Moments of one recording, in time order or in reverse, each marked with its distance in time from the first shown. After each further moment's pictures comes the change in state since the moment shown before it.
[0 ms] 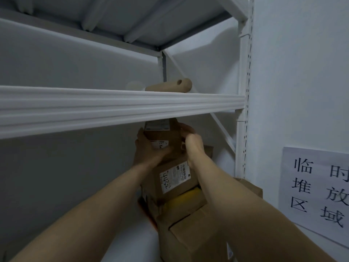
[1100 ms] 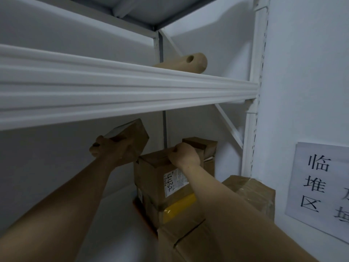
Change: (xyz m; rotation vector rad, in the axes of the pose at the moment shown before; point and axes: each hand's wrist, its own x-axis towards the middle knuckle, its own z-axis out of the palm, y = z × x) left_hand 0.094 -0.077 -0.037 0.154 0.227 -0.479; right_hand 0.049 0.068 0.017 -1.128 -0.077 -0.033
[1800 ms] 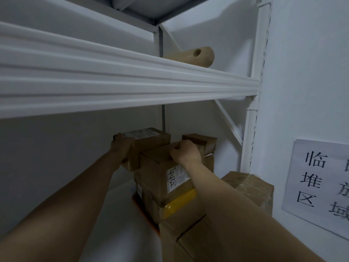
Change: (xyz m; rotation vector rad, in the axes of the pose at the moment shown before) left_hand 0.018 -0.017 0.014 -0.174 -0.353 0.041; right_hand 0.000 0.007 0.004 0.024 0.047 -0.018
